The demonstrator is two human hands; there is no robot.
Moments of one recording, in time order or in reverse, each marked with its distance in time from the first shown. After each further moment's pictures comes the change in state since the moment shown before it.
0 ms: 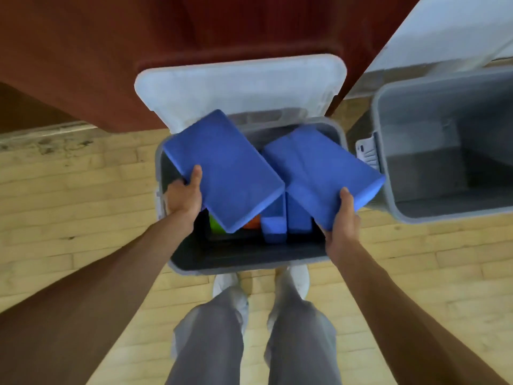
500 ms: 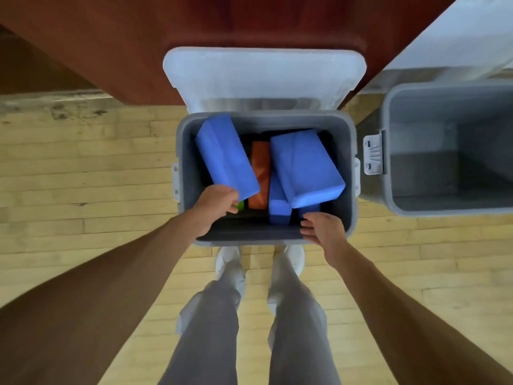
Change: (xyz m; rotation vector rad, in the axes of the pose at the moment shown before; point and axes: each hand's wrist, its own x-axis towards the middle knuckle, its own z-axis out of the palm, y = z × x) left_hand -0.043 -0.018 -0.030 0.152 -0.490 -0.108; right_hand -0.060 0.014 -0.001 -0.571 -0.191 0.164
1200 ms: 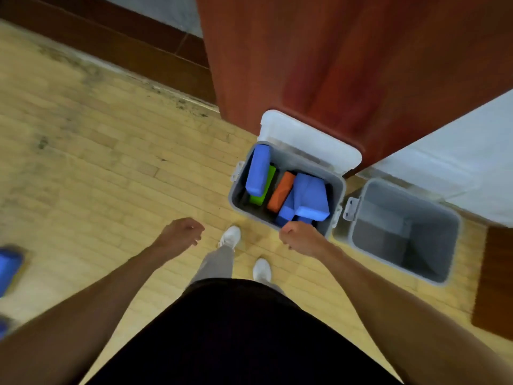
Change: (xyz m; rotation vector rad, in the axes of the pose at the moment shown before) left_hand -0.419 -0.151 -0.092 -0.223 0.238 0.056; right_hand -0.356 0.013 -0.047 -1.359 -0.392 -0.632
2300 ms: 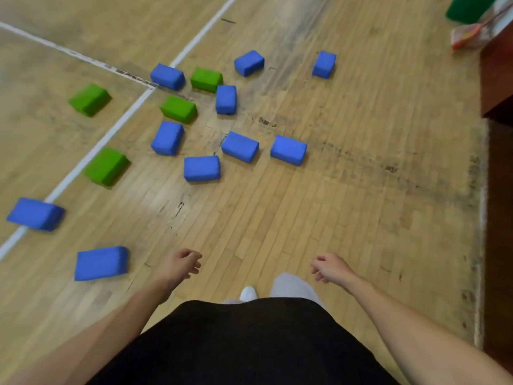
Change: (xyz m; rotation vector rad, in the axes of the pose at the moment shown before) left_hand -0.333 -0.542 -0.008 -1.398 0.943 -0.644; right_hand -0.043 -0.372 0.522 -1.090 -0.459 -0.504
